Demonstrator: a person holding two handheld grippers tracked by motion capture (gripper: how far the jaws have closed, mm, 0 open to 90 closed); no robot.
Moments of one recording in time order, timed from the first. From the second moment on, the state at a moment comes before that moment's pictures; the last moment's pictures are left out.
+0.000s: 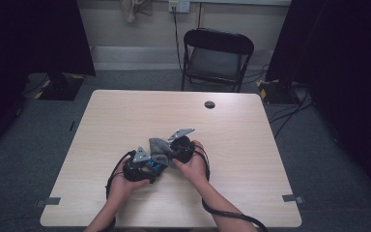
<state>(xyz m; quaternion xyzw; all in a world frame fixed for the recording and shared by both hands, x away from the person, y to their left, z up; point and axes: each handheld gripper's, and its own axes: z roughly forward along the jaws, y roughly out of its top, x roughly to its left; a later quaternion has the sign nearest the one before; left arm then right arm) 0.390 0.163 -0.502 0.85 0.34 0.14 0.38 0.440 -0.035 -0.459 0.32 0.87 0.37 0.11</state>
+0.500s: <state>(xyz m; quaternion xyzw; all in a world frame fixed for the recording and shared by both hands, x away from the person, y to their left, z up) 0.390 0.163 -0.502 0.85 0.34 0.14 0.38 0.457 -0.052 -0.465 0.35 0.86 0.35 0.12</state>
